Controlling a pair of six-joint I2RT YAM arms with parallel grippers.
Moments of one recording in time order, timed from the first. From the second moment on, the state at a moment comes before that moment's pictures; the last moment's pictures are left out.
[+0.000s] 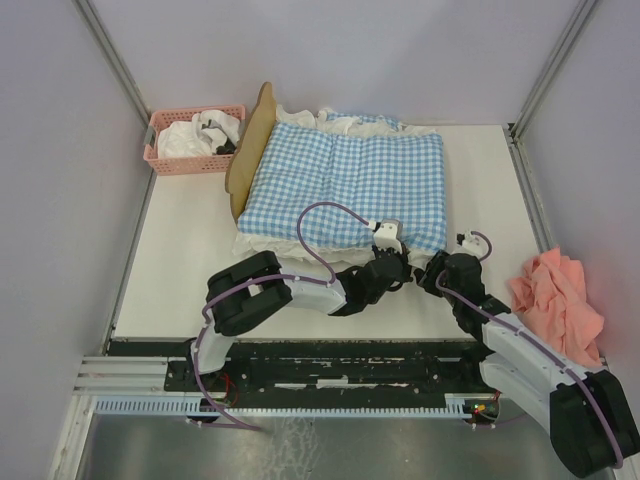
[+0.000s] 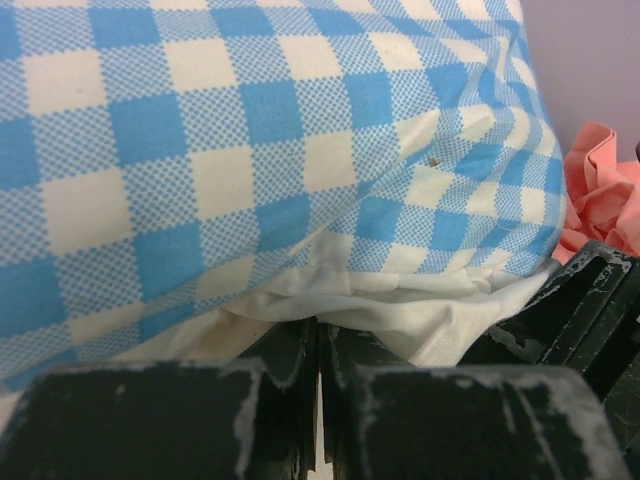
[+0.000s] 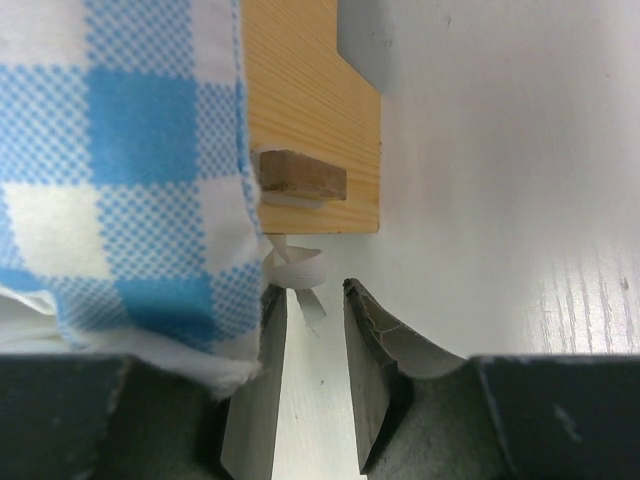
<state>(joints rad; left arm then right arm) -1.19 2.04 1.14 0.62 -0.52 -0.66 0.35 0.85 0.22 0.03 0.14 0.70</state>
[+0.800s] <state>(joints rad) -1.19 2.04 1.15 0.61 -0.52 -0.66 0.35 0.86 0.22 0.00 0.17 0.69</state>
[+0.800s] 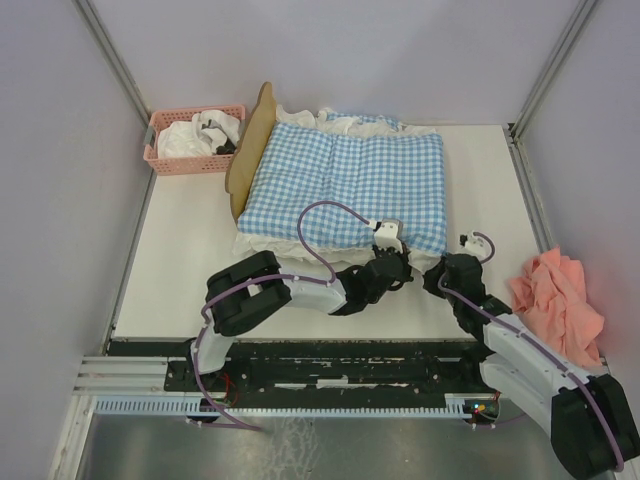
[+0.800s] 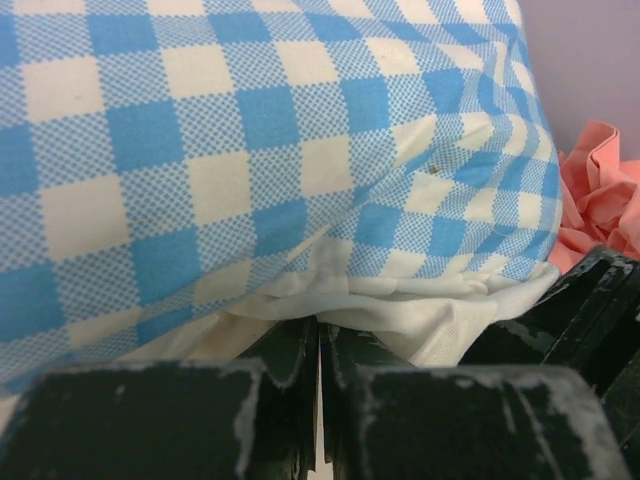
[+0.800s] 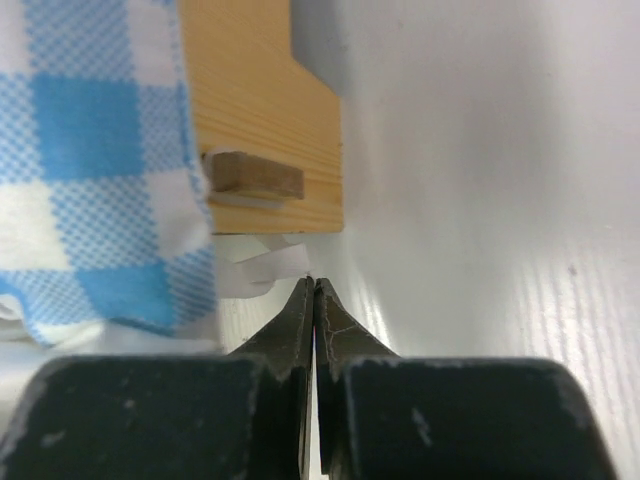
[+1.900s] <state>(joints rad) -1.19 1.93 0.80 0.94 -0.34 -0.28 0.36 0.78 0.24 -0.02 0.24 0.73</state>
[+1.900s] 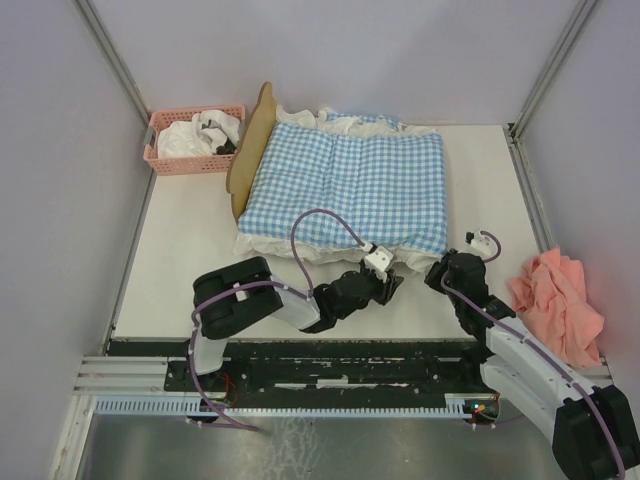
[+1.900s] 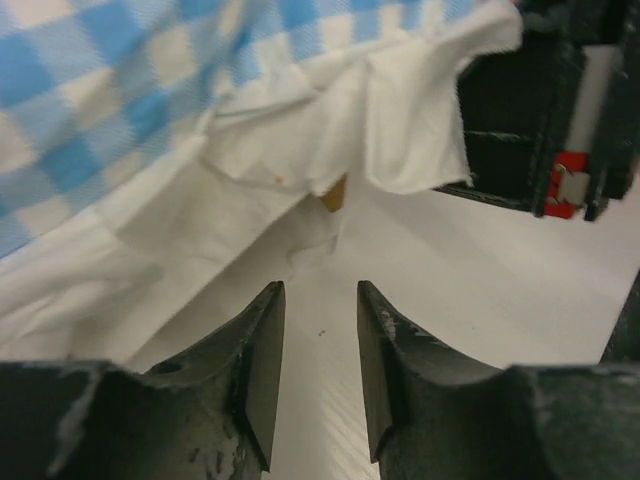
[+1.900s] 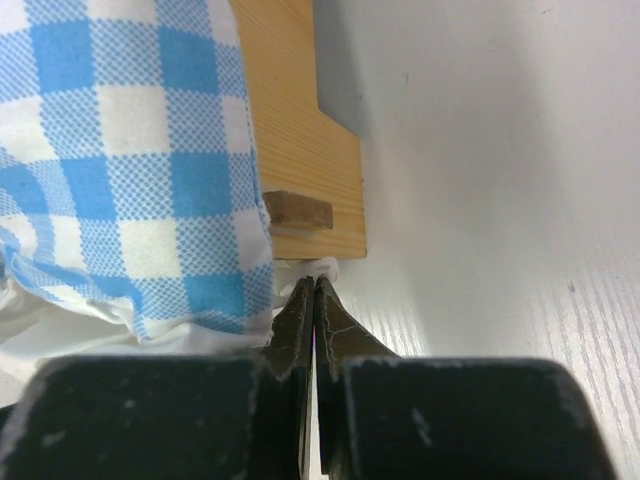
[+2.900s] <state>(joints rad) -1.18 2.28 1.11 0.97 -0.30 0.05 0.36 0.77 0.24 -0.04 0.21 0.74</state>
